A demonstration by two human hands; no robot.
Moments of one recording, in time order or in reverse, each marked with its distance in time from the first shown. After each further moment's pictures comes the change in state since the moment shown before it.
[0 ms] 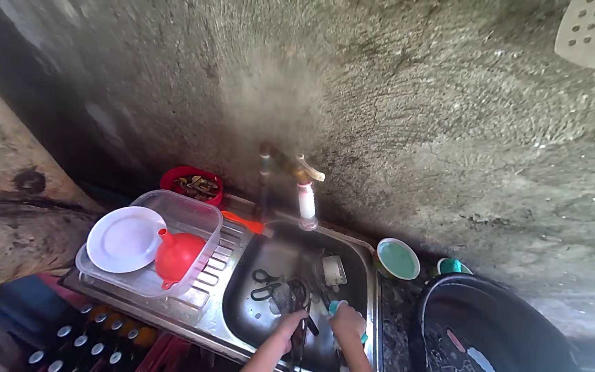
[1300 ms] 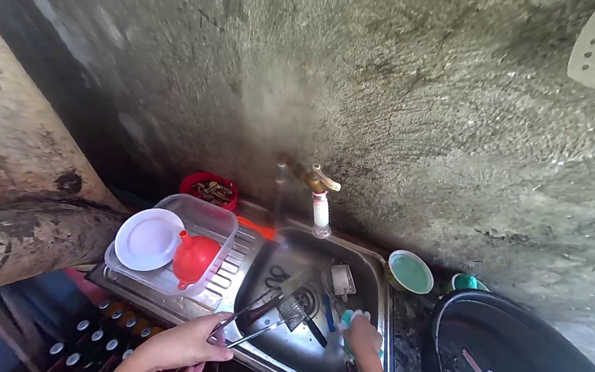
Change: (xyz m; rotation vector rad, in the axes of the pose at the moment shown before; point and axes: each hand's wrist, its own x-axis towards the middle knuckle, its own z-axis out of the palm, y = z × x) left_hand -0.189 0.117 -0.165 1.118 -0.243 0.161; right_hand -0.011 0.009 -0.010 0.030 0.072 -0.050
